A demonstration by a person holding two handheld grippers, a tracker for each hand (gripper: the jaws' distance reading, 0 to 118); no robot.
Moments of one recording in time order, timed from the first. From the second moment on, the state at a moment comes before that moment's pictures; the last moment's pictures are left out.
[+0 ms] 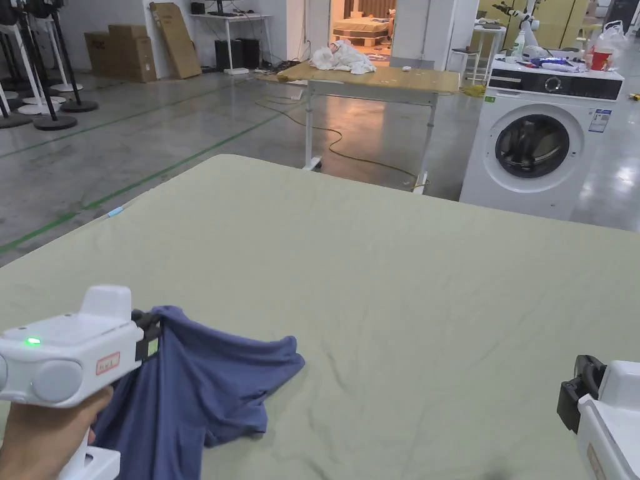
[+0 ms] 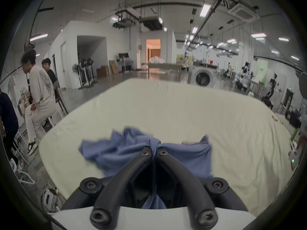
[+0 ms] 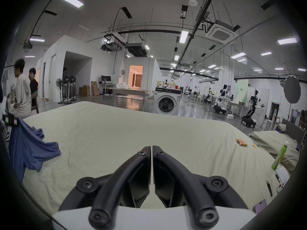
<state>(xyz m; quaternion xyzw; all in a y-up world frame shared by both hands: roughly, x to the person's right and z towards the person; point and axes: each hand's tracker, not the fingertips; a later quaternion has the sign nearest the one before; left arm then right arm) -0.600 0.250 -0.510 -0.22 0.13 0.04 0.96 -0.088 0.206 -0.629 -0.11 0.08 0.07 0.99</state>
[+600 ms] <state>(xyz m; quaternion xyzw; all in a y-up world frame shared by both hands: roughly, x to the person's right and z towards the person) -0.448 0.416 -0.577 -0.04 -0.05 -0.02 1.00 -0.040 0.238 -0.611 -0.07 0.05 0.06 0.99</state>
